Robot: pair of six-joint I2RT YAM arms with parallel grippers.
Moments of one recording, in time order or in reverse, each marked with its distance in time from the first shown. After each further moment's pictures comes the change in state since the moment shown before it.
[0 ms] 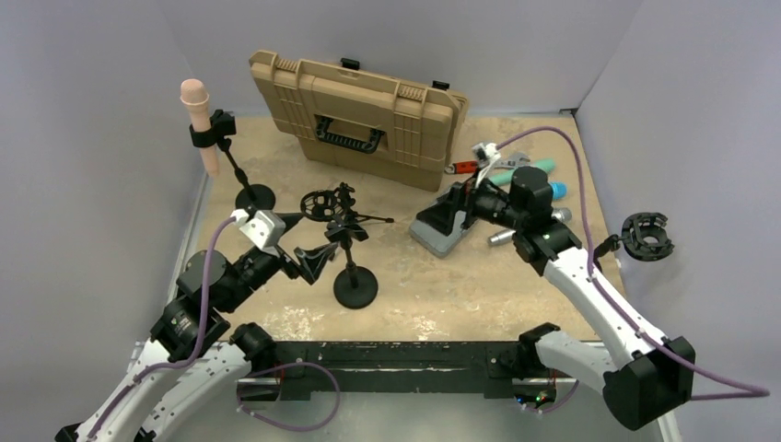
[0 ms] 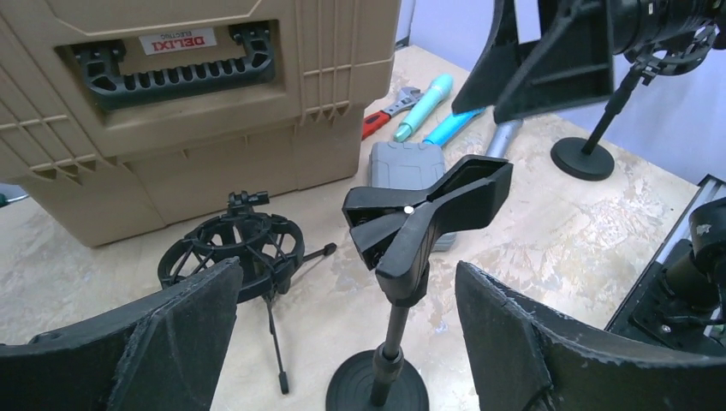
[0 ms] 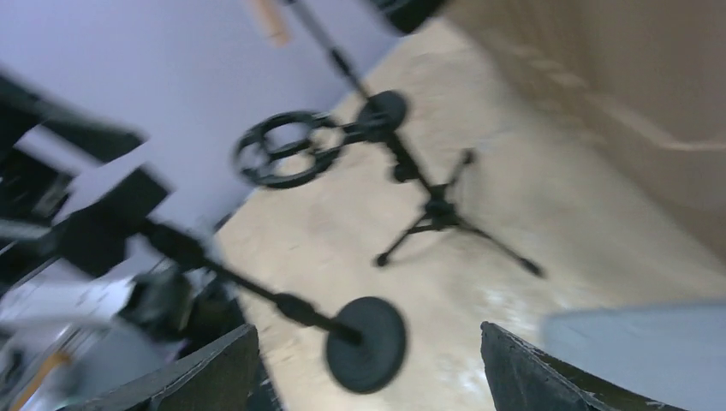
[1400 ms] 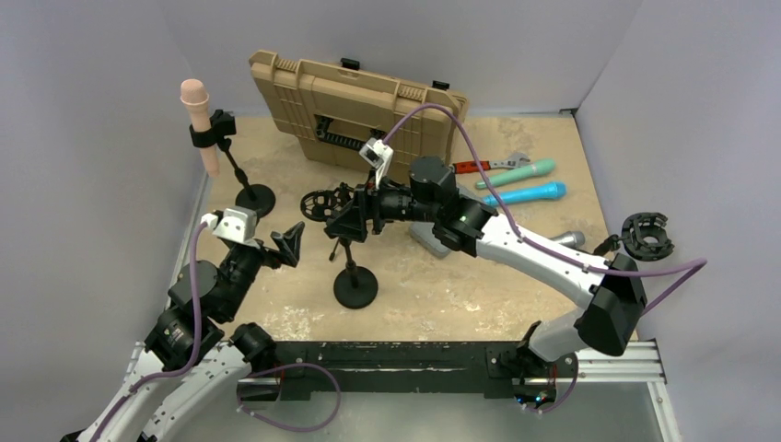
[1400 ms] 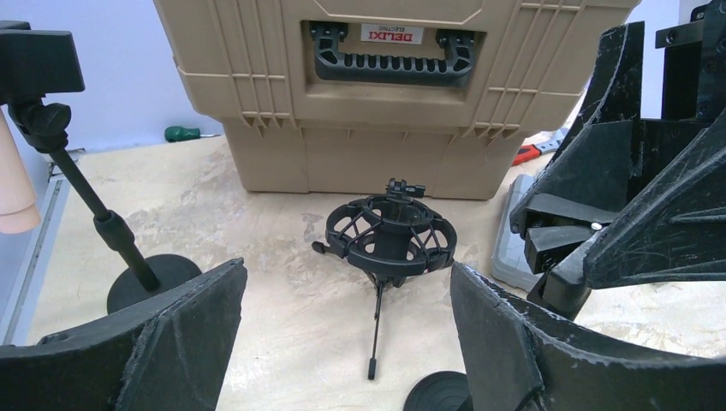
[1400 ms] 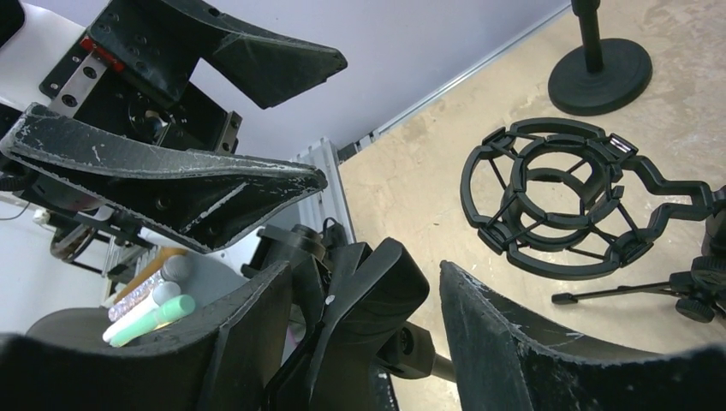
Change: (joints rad) left arm 0.000 -0.086 -0.022 -0.039 -0.416 -0.010; right arm 0.546 0.442 0.399 0.119 0.099 0.077
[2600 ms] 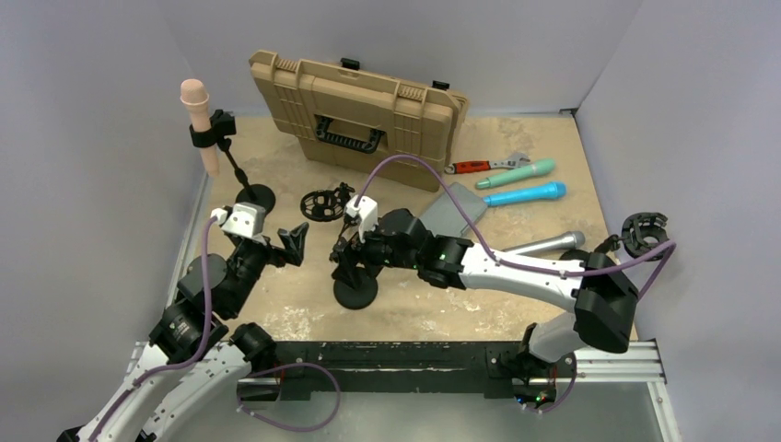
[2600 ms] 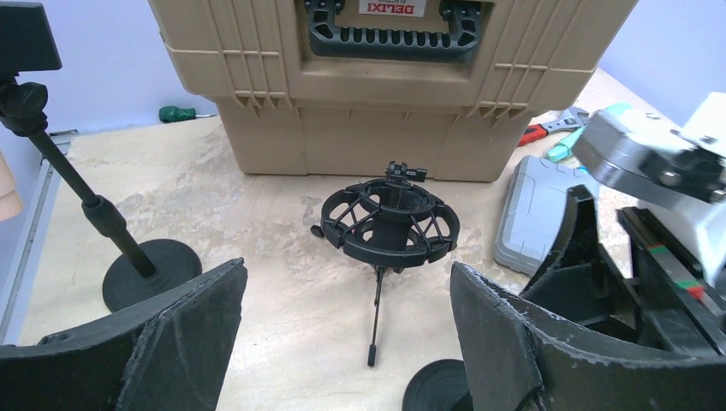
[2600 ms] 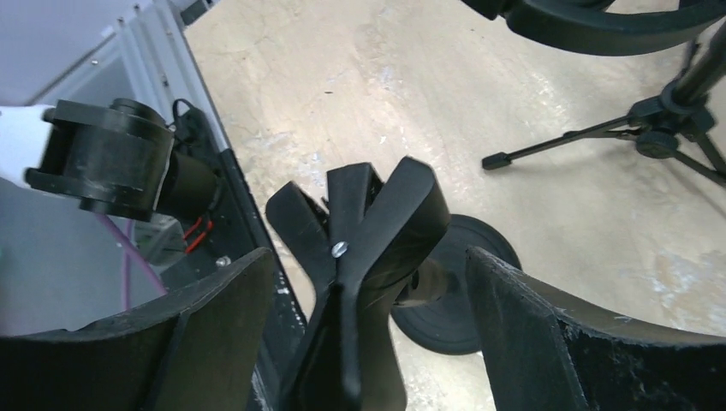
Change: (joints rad) left arm 0.000 0.042 0.000 -0.016 0.000 -0.018; right arm 0.182 0.029 -0.209 -0.029 0.335 -0.156
